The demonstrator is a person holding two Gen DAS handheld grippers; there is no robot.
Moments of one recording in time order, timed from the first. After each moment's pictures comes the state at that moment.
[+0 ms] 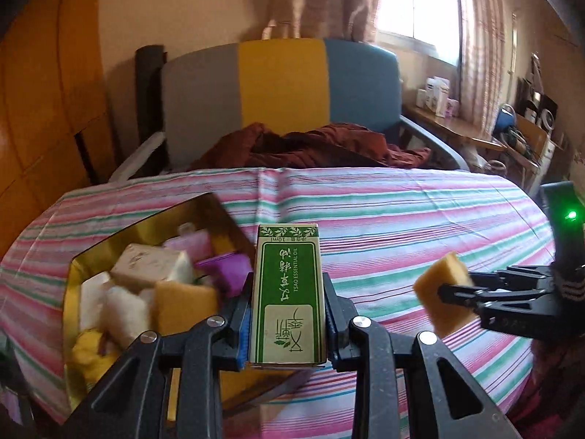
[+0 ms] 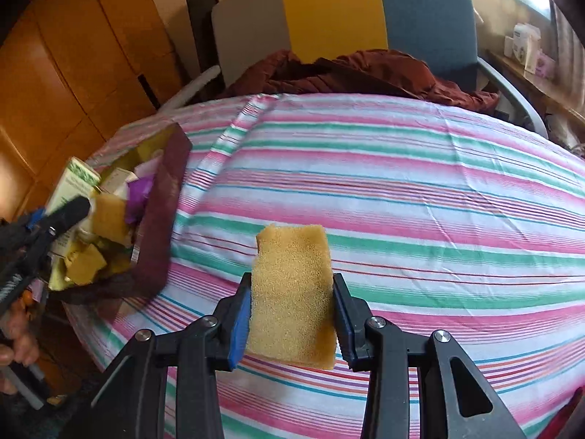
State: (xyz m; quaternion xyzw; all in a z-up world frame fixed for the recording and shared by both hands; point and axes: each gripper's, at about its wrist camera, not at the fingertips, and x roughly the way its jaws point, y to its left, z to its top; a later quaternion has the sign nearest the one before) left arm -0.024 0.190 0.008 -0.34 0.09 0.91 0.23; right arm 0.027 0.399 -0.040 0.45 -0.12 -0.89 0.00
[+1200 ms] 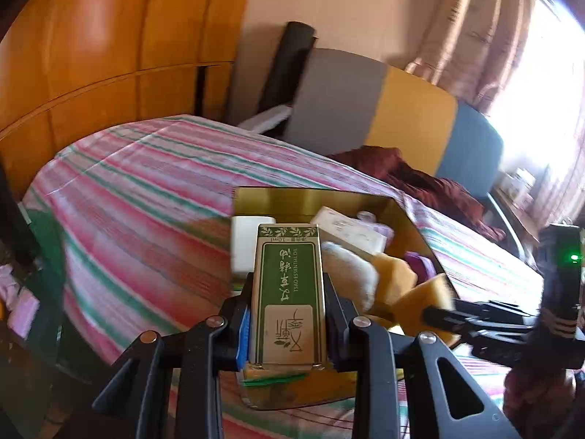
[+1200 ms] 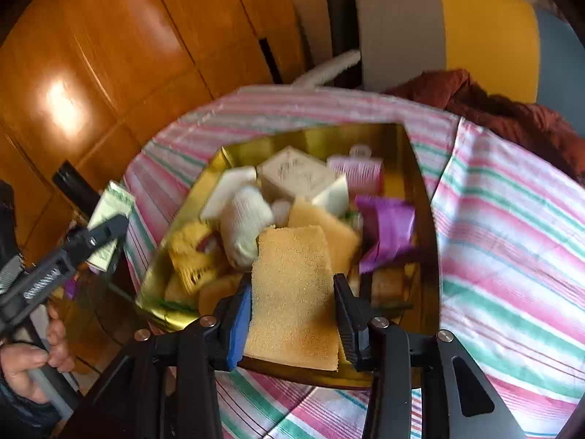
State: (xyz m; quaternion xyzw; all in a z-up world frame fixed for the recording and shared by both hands) left arm -0.041 -0.022 -0.006 -0.36 -0.08 0.92 0.09; right arm -0.057 0.190 -0.026 0.45 -0.06 -0.87 0.19
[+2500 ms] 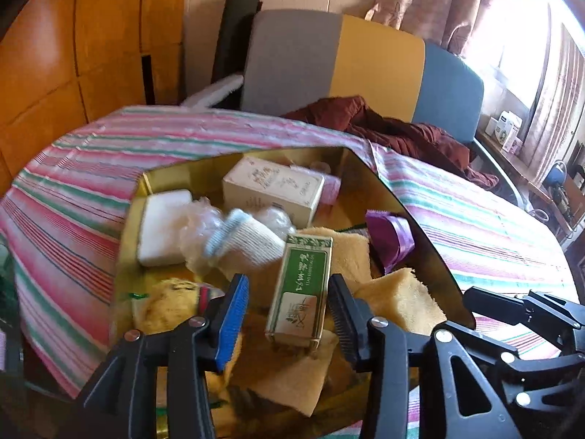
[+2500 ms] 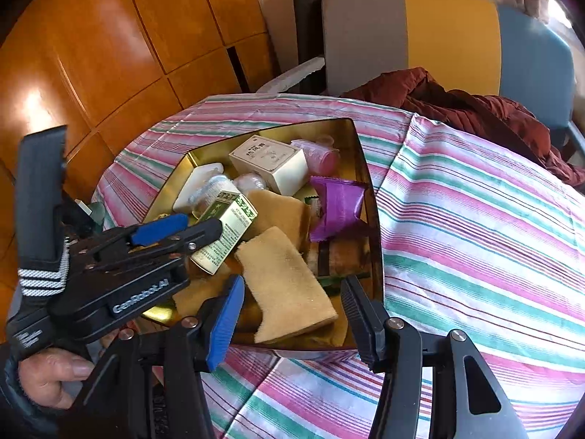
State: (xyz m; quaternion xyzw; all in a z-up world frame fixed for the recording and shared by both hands) left arm -0.078 0.066 -0.036 -0.40 0.00 0.91 0.13; right arm -0.032 0.215 -0.022 0.43 -0.06 -0.89 0.13
